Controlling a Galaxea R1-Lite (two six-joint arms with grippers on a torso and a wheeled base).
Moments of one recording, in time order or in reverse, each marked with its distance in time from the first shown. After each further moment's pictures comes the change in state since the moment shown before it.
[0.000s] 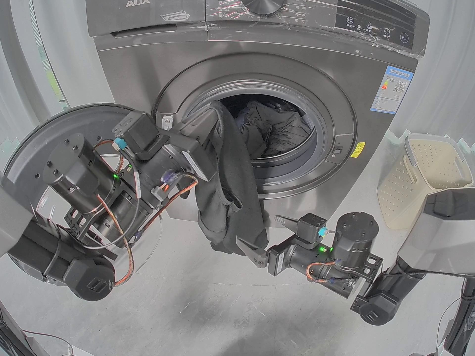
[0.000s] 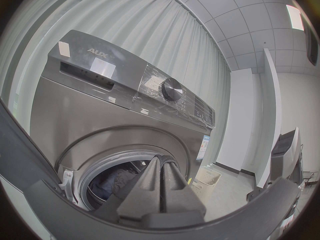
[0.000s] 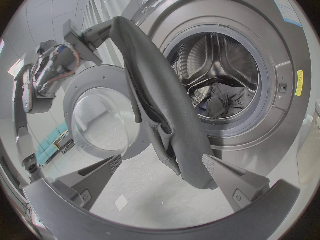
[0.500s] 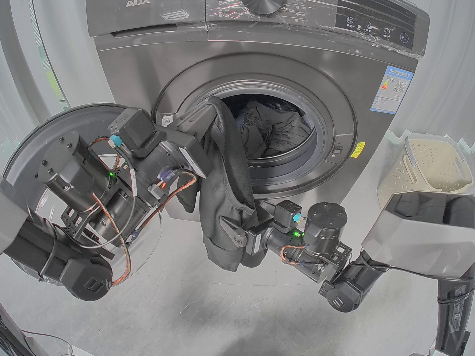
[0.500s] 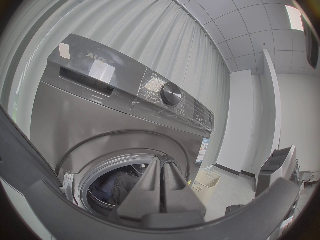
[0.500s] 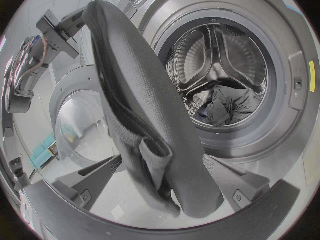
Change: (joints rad) left arm -0.003 -0.015 0.000 0.000 0.000 0.001; right arm -0.025 0.171 -0.264 0.001 0.001 0.000
